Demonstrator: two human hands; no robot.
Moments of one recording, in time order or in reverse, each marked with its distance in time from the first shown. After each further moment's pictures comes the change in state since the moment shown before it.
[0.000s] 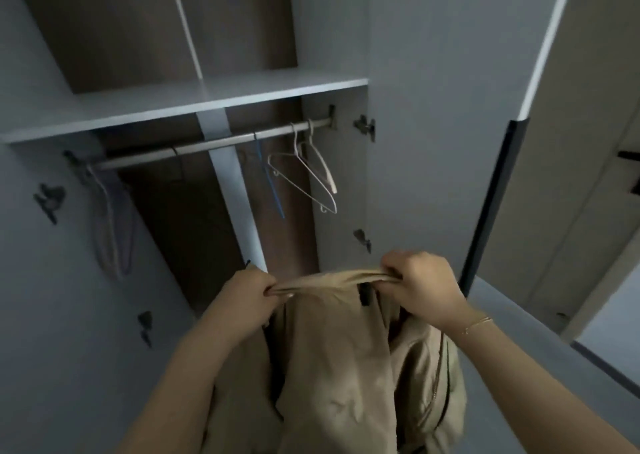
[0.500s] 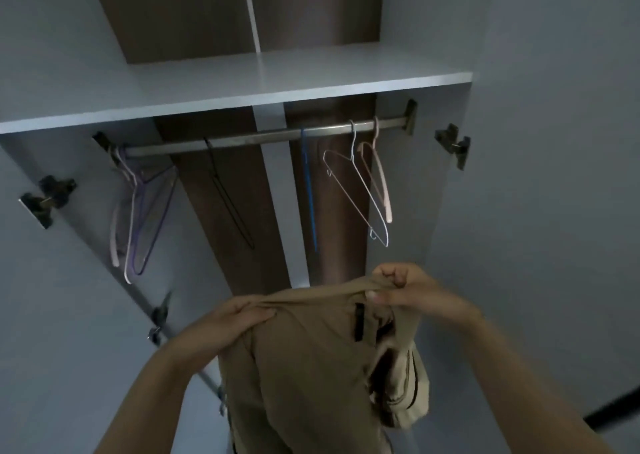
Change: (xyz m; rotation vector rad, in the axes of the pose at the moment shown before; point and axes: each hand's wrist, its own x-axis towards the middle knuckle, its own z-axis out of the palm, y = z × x) left_hand 0.123 -0.052 -0.002 -0.858 -0.083 -0.422; right_hand 0.224 0.086 0.103 1.245 -0.684 -0.033
